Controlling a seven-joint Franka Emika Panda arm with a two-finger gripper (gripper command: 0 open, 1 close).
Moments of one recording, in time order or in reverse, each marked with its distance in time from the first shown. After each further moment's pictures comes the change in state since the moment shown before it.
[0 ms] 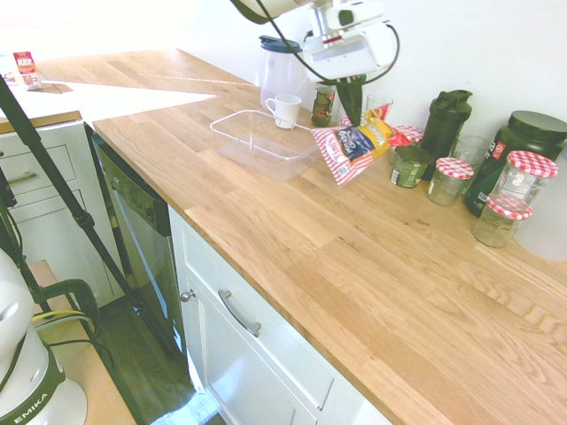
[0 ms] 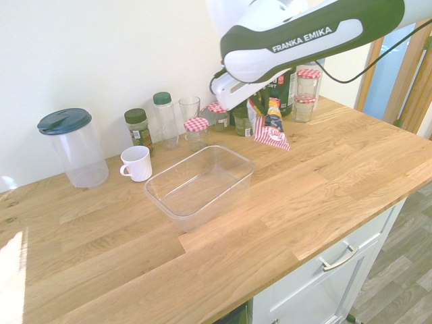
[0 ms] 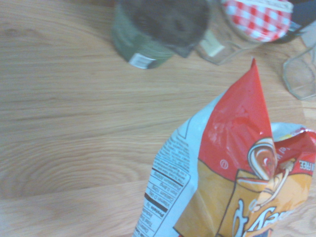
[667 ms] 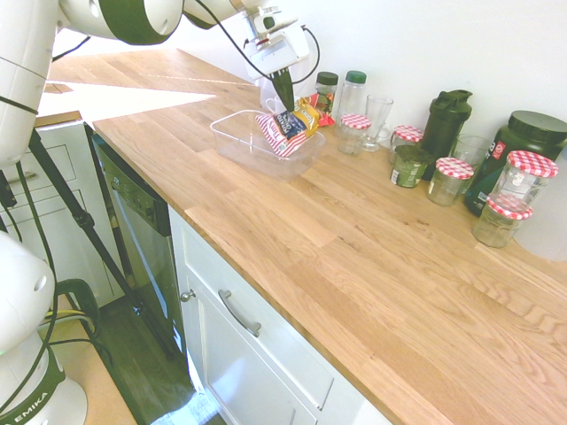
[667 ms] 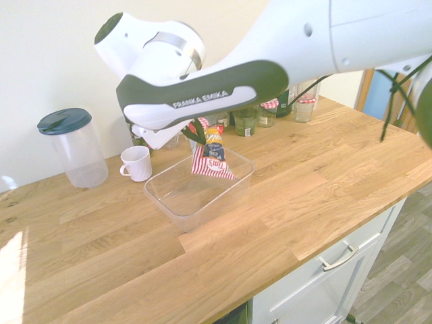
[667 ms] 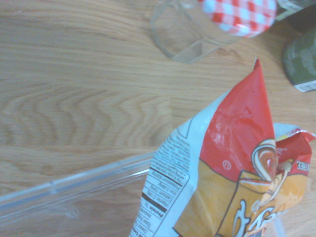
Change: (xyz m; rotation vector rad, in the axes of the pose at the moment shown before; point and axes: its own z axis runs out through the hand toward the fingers) arm -0.129 -0.141 -0.010 -0.055 0.036 -0.085
